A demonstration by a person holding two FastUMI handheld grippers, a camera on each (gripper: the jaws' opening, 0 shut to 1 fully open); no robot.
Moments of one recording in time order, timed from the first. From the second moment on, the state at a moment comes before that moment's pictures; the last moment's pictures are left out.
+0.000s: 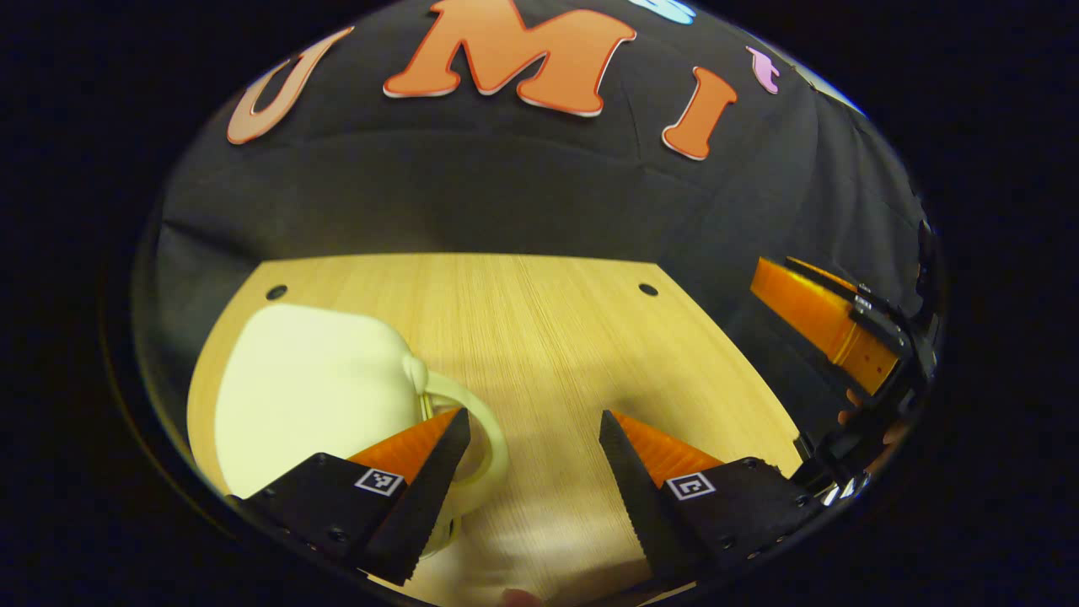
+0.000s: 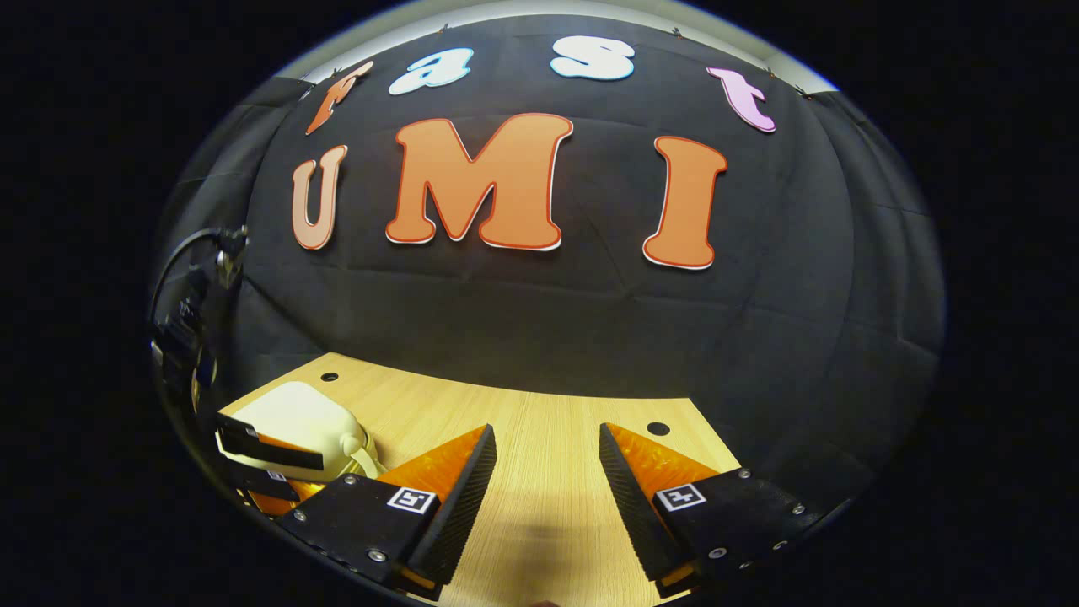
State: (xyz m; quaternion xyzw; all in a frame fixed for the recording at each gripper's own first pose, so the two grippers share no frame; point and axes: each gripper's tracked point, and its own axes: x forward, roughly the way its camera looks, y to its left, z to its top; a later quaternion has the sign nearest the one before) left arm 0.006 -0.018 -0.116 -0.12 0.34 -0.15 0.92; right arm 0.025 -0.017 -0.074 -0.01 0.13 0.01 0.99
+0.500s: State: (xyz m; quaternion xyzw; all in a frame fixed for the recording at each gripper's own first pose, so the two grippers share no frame) left arm 0.029 0.009 -0.026 -0.08 0.19 -0.05 0.98; right arm 0.007 0.009 -0.052 -0.02 0.09 0.06 0.99
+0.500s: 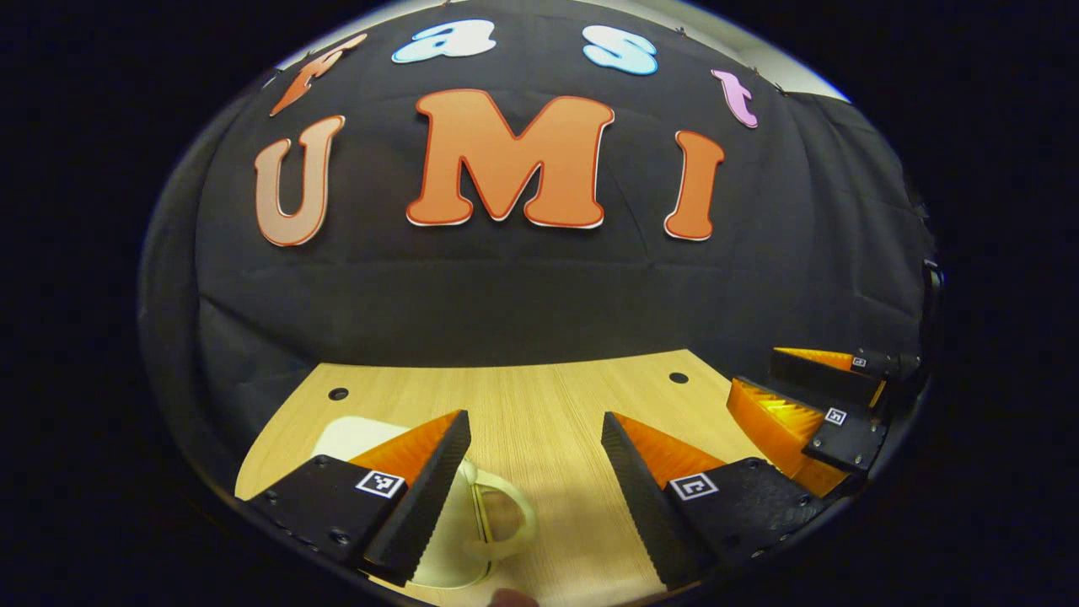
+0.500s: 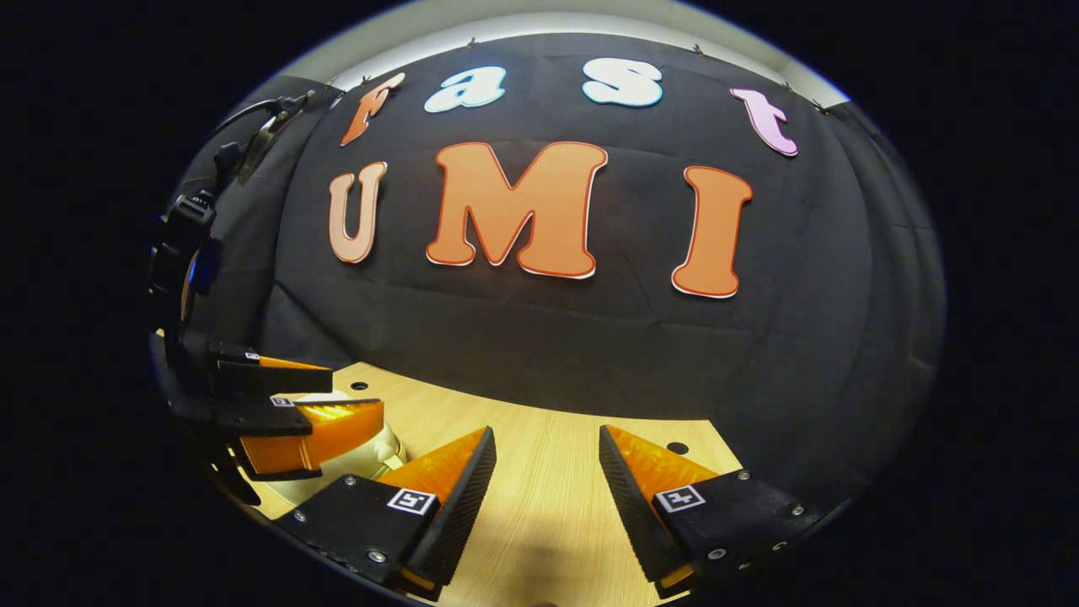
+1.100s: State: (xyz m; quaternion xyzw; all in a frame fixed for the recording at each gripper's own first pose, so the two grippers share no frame) left arm 0.010 0.020 0.021 -0.09 0.09 0.01 0.99; right arm 0.007 0.002 -0.038 -0.01 0.07 0.10 0.99
